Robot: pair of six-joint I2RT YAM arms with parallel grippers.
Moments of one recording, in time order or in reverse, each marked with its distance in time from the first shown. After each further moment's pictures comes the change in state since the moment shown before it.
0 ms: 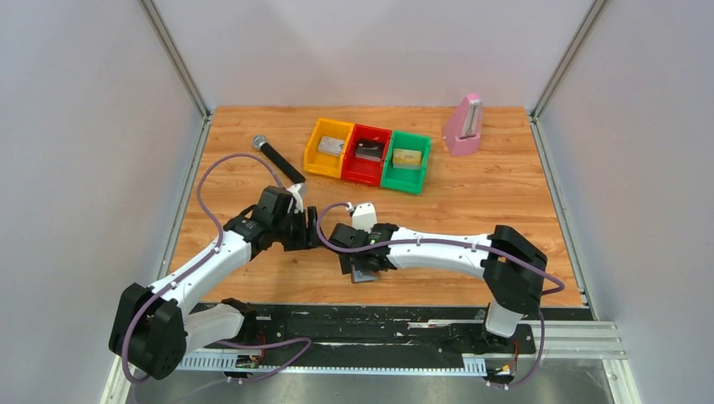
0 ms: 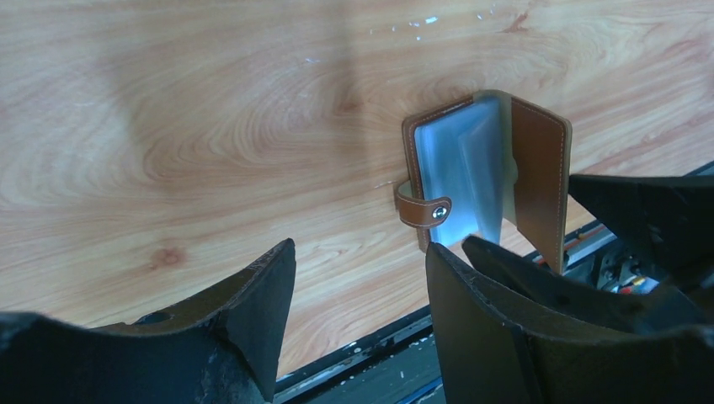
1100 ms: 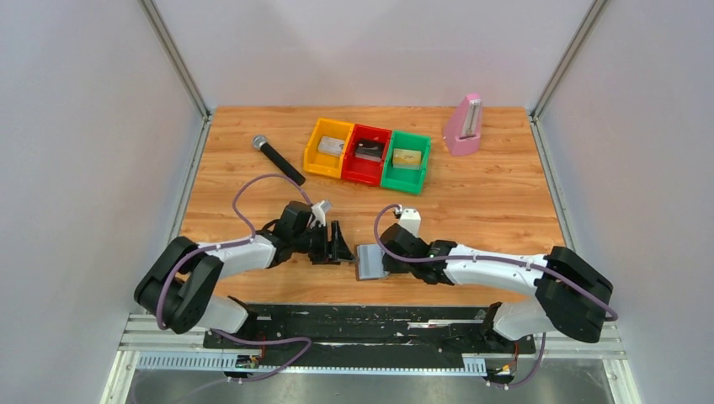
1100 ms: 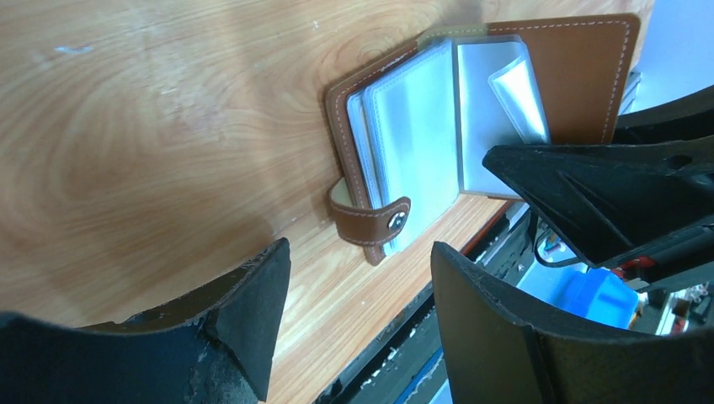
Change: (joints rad) left arm -0.100 0.253 -0.207 0.561 0.263 -0.169; right arm -0.143 -0.321 -0.517 0.451 -0.110 0.012
